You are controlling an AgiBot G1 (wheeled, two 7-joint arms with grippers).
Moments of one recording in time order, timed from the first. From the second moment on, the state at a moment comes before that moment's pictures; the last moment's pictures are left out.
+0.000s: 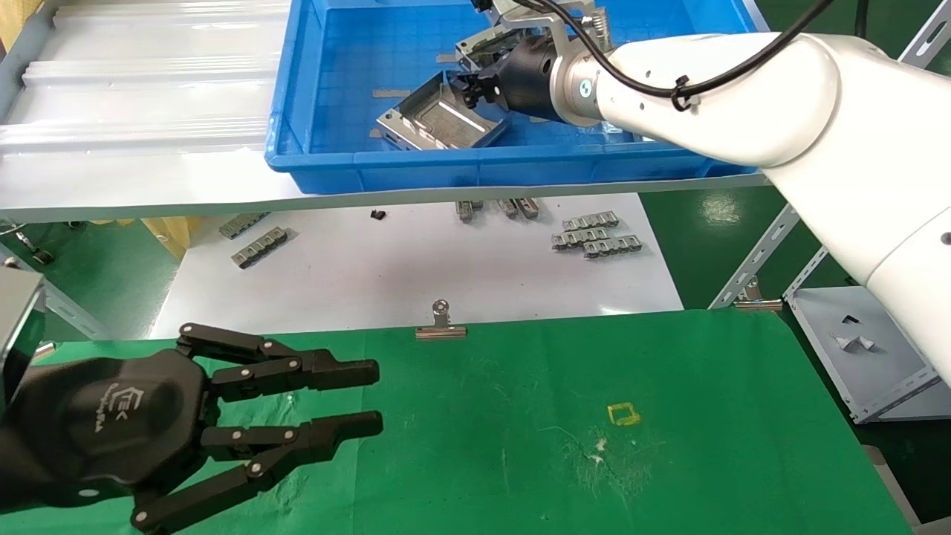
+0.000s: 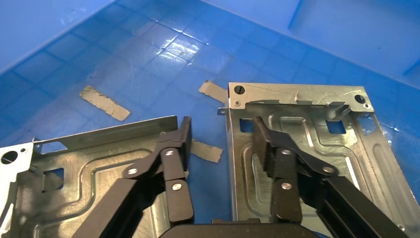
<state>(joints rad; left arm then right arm) -1.08 0.60 0.31 -1.28 0.71 1.48 -0.17 1.92 -1.37 -1.21 0.61 -1.69 -0.45 1.11</state>
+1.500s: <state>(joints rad) -1.08 0.60 0.31 -1.28 0.71 1.48 -0.17 2.03 -0.90 -1.17 1.07 -1.29 -0.80 0.65</state>
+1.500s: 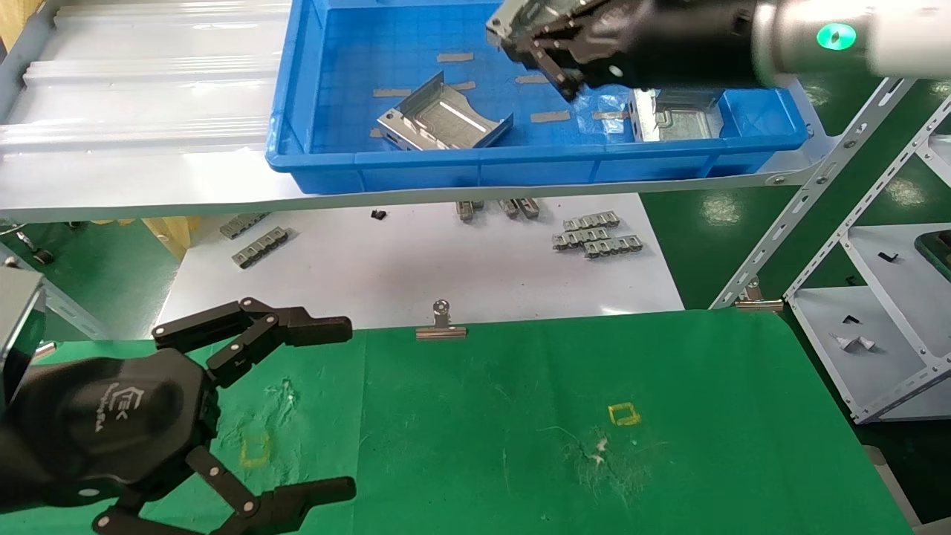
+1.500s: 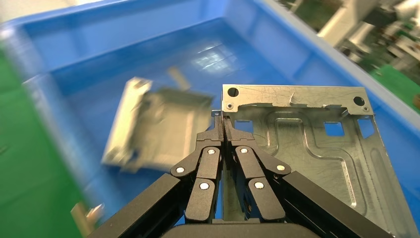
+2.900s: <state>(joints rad) -1.08 0.60 0.32 -1.28 0.71 1.48 -0.17 1.79 -0.75 -1.38 0.68 -0.95 -1.53 -0.52</state>
